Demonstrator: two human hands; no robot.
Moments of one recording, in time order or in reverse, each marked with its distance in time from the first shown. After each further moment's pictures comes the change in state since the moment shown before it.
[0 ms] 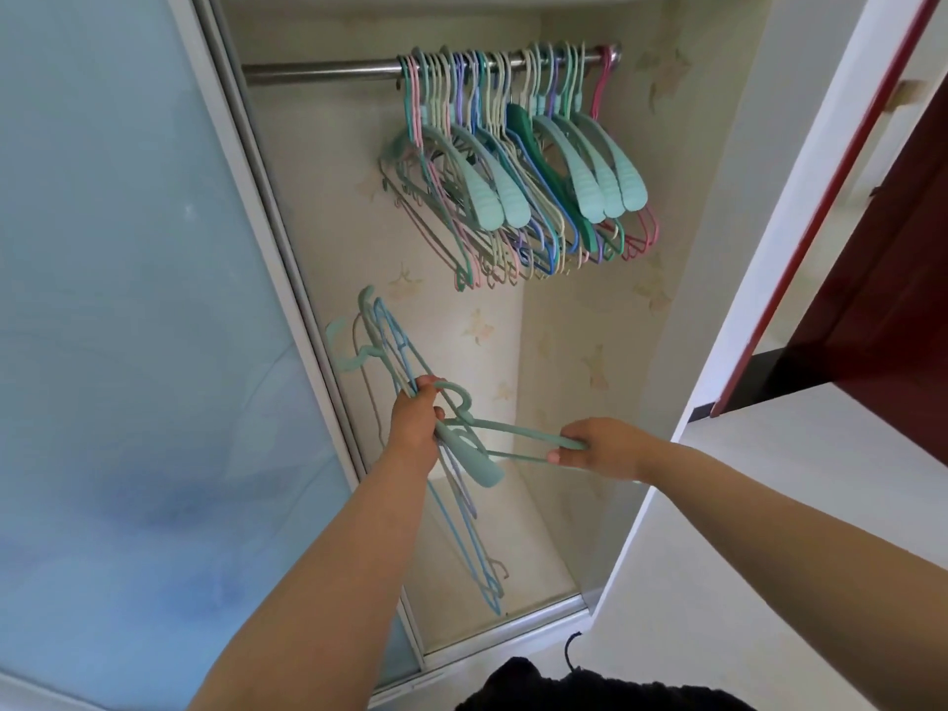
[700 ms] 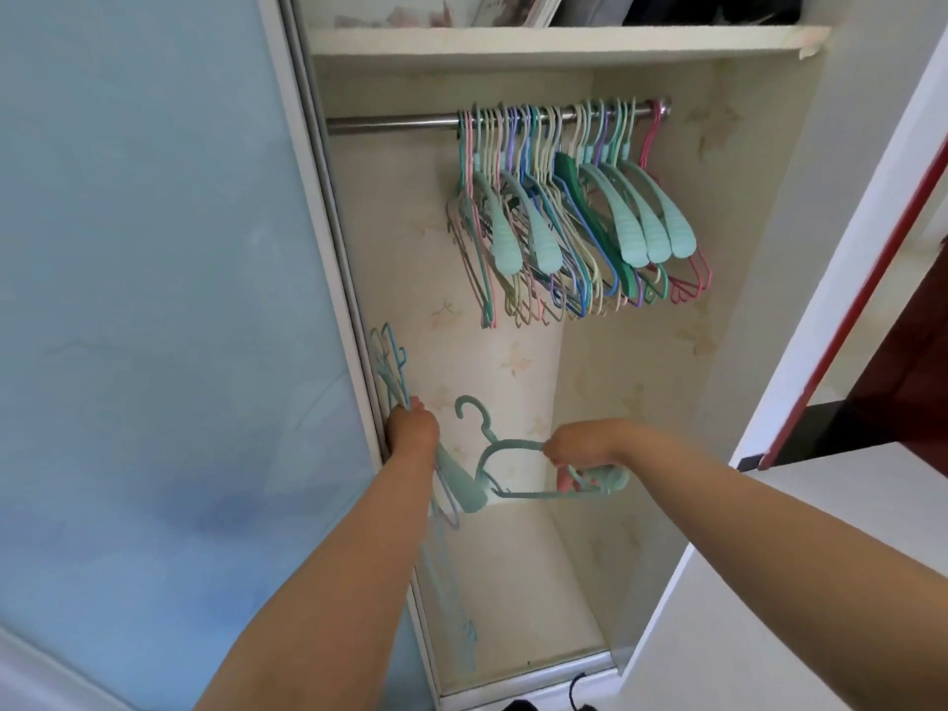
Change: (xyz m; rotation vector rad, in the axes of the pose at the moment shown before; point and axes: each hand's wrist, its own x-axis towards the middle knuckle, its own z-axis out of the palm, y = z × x) left_hand 0.020 0.042 -0.026 0.491 0.323 0.076; right_hand 0.050 -0.070 -0.040 -0.028 -0.317 0.110
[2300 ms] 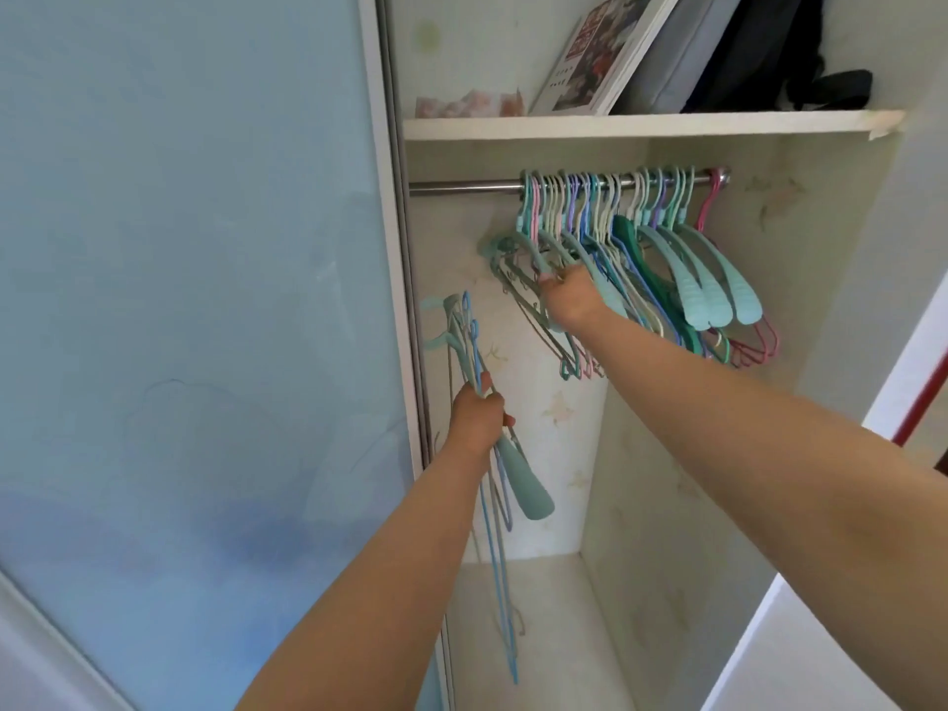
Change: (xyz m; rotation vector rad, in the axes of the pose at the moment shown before) left_hand -0.038 0.088 -0.012 -0.274 -0.279 0.190; right_hand 0.003 -0.123 -0.166 0.500 0.934 -0.213
